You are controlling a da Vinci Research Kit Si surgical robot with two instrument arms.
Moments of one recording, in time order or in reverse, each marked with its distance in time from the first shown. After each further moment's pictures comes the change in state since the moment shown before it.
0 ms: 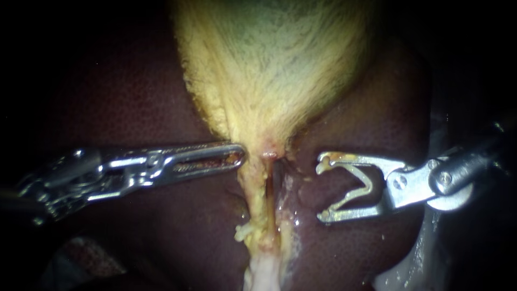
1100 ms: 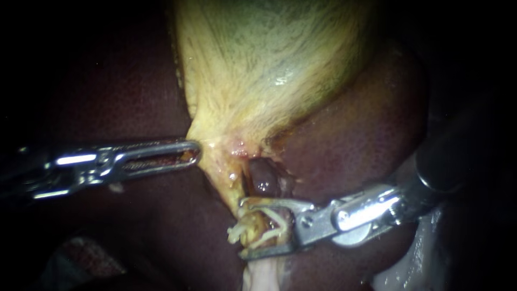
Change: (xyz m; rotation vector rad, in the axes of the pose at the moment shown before) right arm -0.006 -0.002 0.016 0.083 -0.043 0.139; left arm -0.002 0.001 -0.008 -0.030 -0.020 -0.014
